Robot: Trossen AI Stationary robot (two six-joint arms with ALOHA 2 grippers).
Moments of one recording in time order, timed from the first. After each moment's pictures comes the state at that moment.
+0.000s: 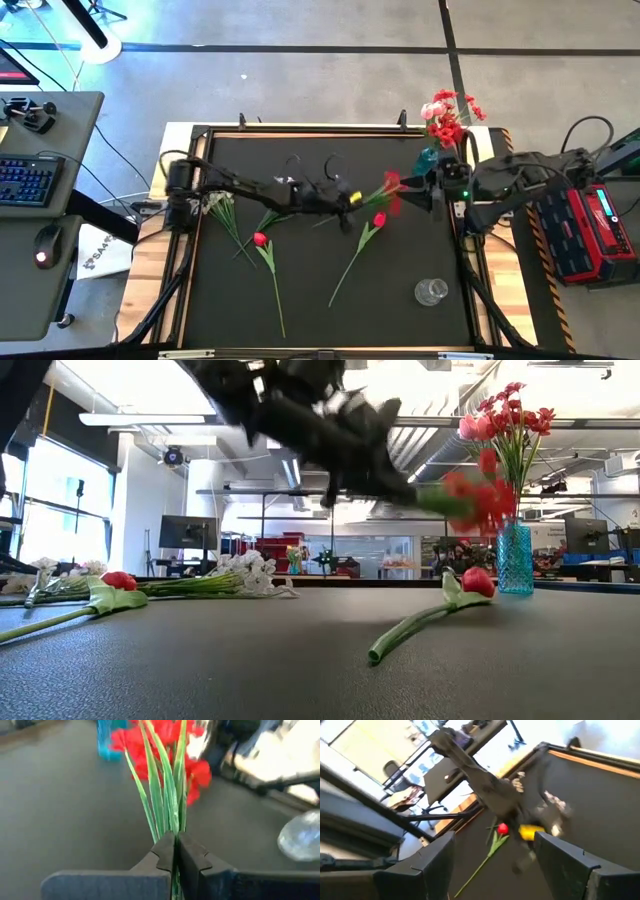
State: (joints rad) left arm 0.03 1.96 1.23 0.29 -0.16 -0.37; right arm 0.35 0.94 1.28 -0.70 0.45 0.83
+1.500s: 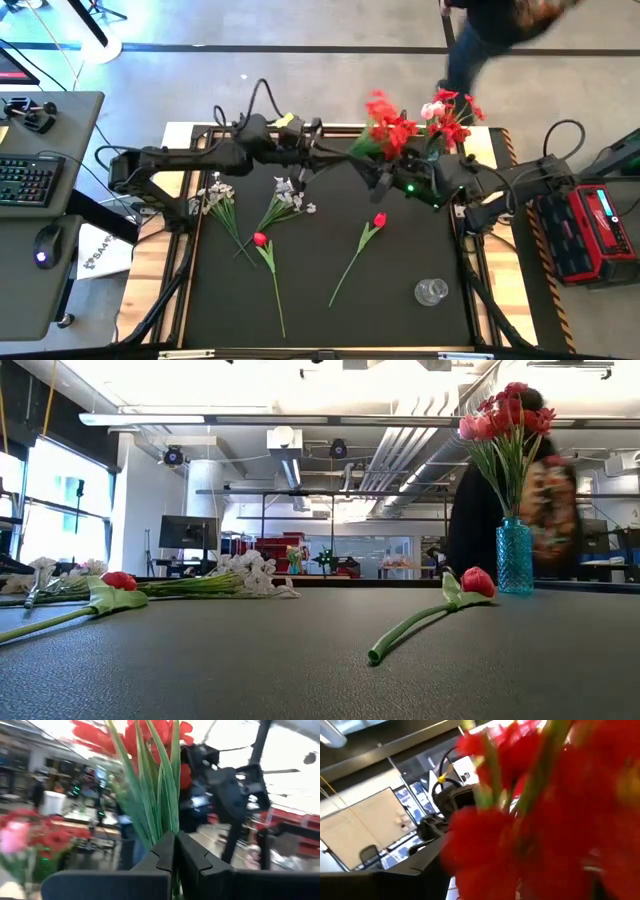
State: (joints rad) left arm 0.20 1.52 1.22 0.58 0.38 -0.32; right arm 0.23 1.26 1.28 0.11 0.71 0.41
